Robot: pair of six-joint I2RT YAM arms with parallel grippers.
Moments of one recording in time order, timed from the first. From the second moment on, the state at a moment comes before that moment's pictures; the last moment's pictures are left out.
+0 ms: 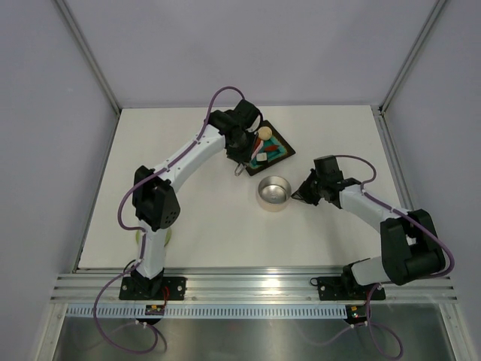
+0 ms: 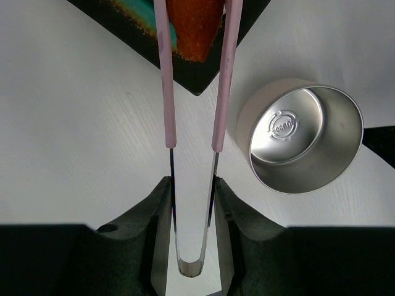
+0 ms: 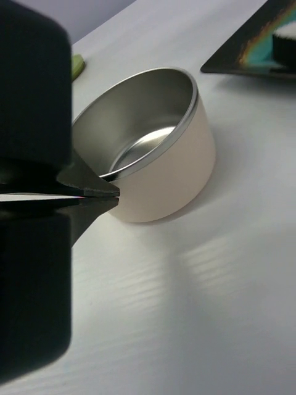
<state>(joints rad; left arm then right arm) -0.65 2.05 2.02 -1.07 -0.03 -0.29 0.31 1.39 0.72 -0.26 -0.15 0.94</state>
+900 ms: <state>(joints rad) -0.66 1.98 1.96 -1.10 -0.01 -0.27 0.48 1.33 0.58 -0.16 -0.17 1.00</state>
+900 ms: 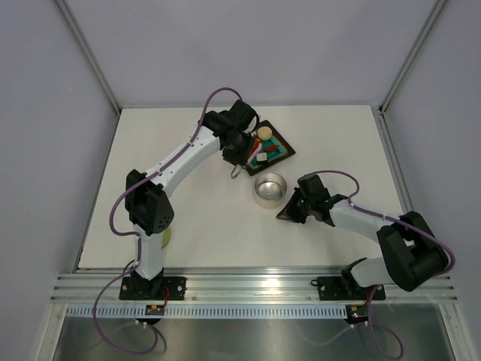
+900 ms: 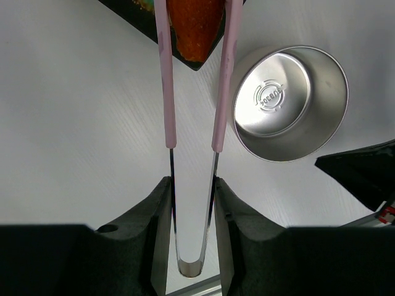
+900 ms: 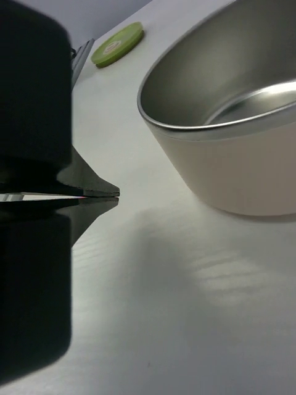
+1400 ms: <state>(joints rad) -0.68 1.97 1.96 -1.10 0.00 -0.27 0.51 1.50 0.67 0.02 -0.21 1.09</state>
